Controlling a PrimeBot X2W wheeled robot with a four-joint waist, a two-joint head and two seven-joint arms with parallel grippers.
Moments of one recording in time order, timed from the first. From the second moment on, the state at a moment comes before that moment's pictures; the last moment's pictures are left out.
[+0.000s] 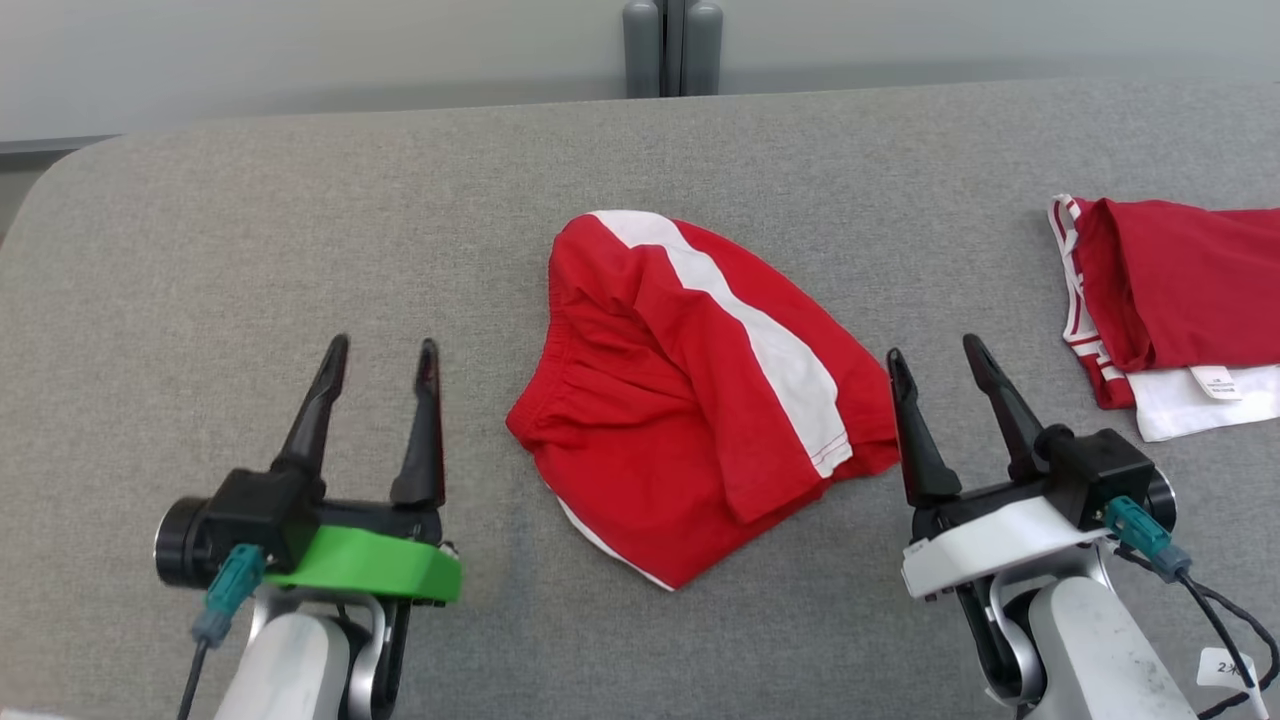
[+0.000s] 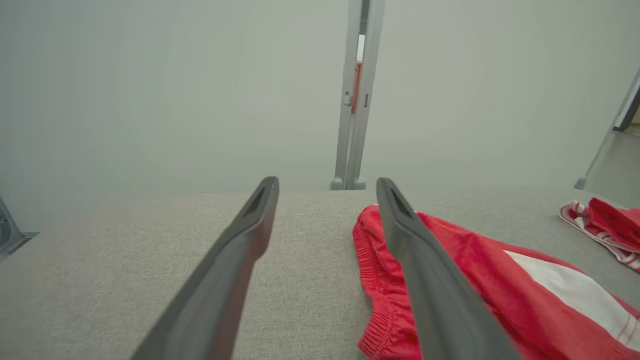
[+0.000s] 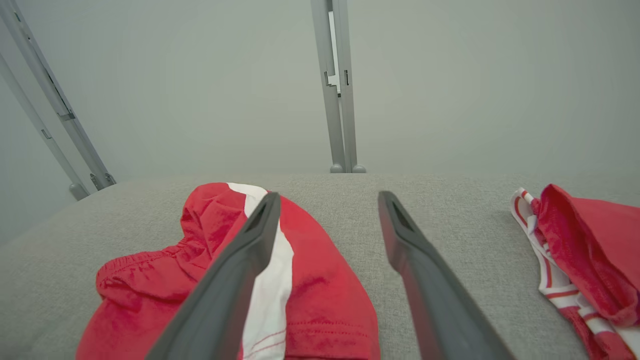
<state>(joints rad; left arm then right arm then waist) -0.21 0.17 -0.29 0.11 -0.33 0.03 -0.26 -0.18 -0.05 0.11 0.18 0.16 0.13 -0.26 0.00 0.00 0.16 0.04</state>
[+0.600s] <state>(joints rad) -0.20 0.06 -0.13 0.15 -0.23 -0.10 -0.26 -0.18 -0.06 0.24 0.33 0.18 0.13 -0.26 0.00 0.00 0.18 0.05</state>
